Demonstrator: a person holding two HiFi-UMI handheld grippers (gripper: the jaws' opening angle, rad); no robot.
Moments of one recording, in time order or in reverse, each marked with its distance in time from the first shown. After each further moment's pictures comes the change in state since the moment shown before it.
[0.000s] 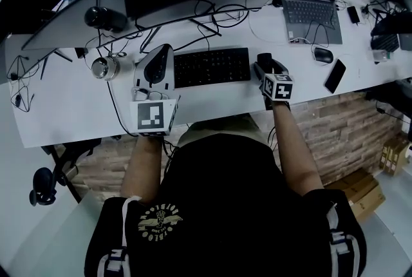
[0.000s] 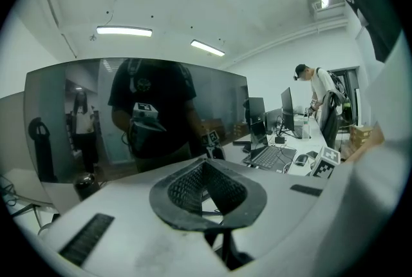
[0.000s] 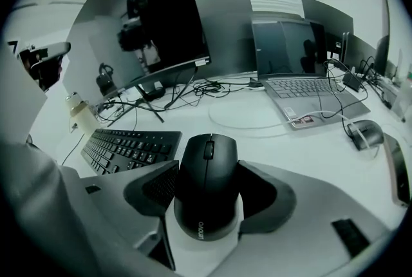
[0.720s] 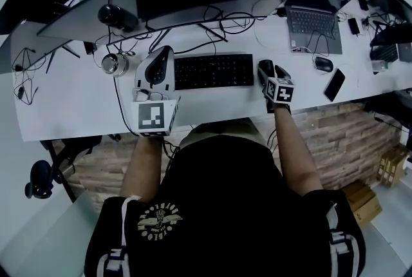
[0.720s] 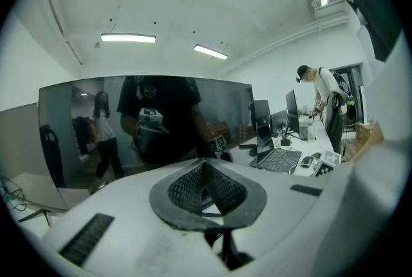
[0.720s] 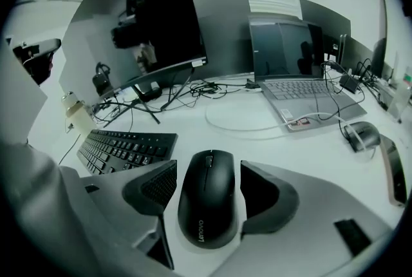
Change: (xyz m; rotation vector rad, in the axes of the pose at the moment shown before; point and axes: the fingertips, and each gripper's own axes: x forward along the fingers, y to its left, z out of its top) left arm -0.023 0.018 0.012 0.006 -0.006 0.045; right arm 0.004 -0.007 -0.001 0.006 0.000 -0.029
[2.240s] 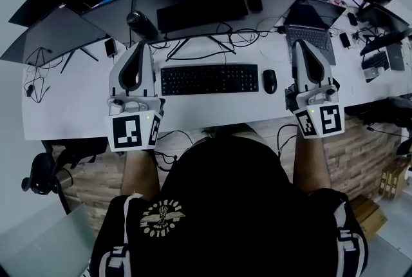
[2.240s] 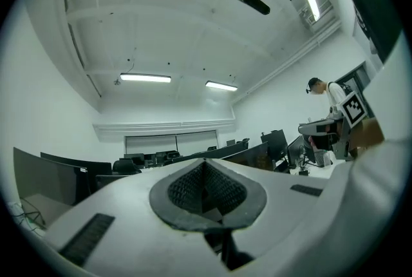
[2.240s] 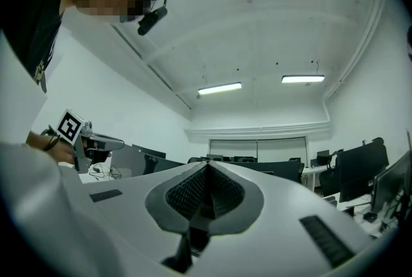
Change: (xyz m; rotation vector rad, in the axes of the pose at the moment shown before) left arm -0.130 0.075 0.142 0.029 -0.331 0.148; right arm -0.365 0.185 0.273 -0.367 -1.023 0.221
